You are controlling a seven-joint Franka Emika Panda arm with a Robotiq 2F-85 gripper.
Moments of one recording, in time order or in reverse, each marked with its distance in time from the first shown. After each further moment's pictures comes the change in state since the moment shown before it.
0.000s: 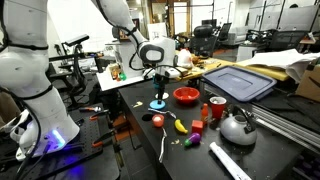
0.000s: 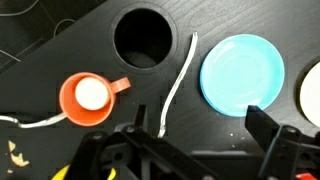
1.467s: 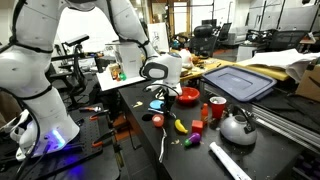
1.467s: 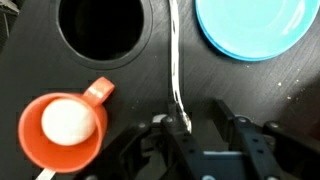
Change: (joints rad) arm -0.048 0.183 -0.025 0.063 0.240 0.163 0.178
